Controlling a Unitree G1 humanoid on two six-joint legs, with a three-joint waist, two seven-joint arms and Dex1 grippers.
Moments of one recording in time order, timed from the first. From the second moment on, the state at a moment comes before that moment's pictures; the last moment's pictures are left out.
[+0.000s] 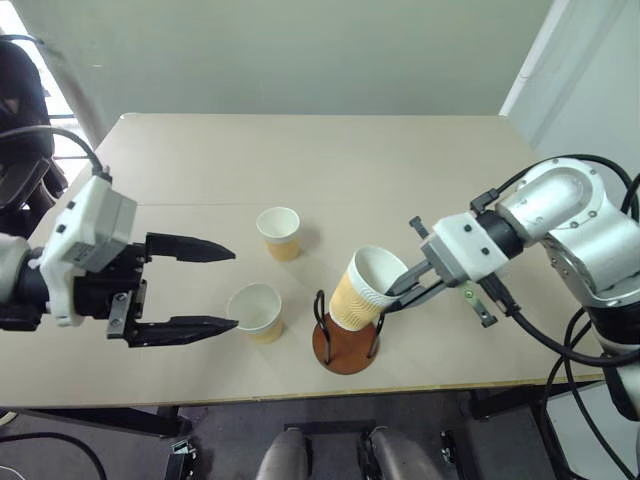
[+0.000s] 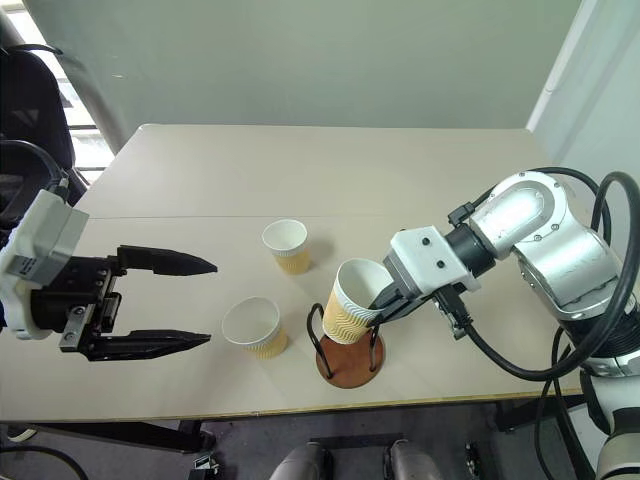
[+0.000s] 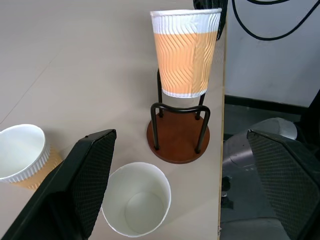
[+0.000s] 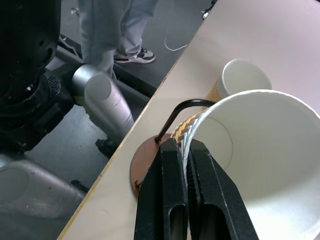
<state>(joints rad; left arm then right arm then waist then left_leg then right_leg) -0.14 1.23 0.59 -0.52 -0.93 0.82 -1.28 -0.91 -0.84 0.34 -0.36 0.41 0.42 1.58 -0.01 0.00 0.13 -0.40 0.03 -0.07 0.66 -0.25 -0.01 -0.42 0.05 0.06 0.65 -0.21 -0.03</state>
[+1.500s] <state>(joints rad) -0.34 1.22 -0.13 -0.27 -0.39 0.44 -1.48 -0.53 -1.06 -0.59 -0.47 1.19 1.00 1.11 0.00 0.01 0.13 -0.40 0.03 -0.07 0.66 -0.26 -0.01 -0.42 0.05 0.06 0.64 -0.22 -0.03</state>
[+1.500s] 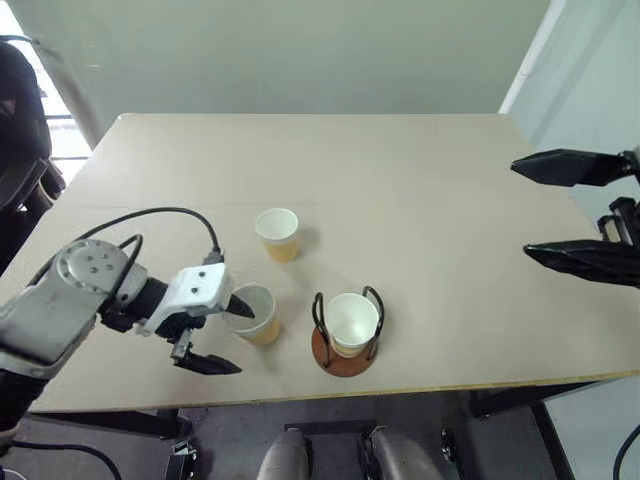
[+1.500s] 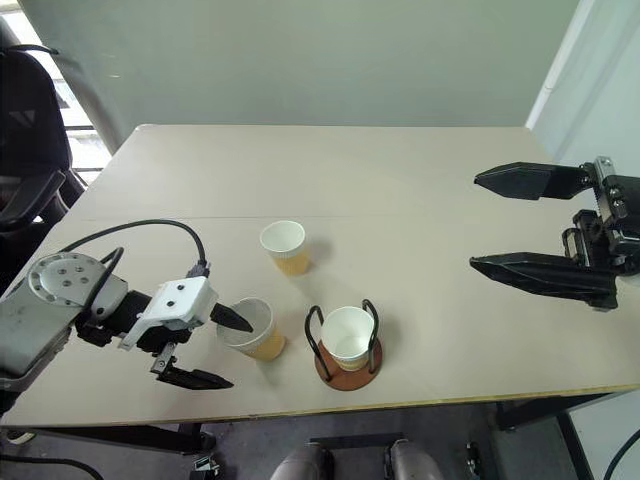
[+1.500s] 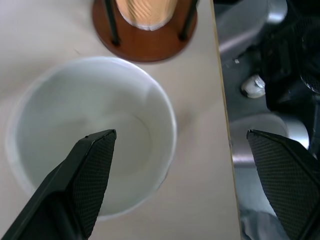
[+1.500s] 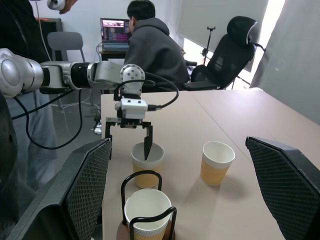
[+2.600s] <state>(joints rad) -0.97 1.15 -0.24 -0.12 -0.57 0.38 -1.57 -0.32 -1.18 -0.60 -0.55 1.13 0.85 1.12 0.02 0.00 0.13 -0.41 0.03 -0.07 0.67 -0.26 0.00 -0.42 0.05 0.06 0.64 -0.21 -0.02</state>
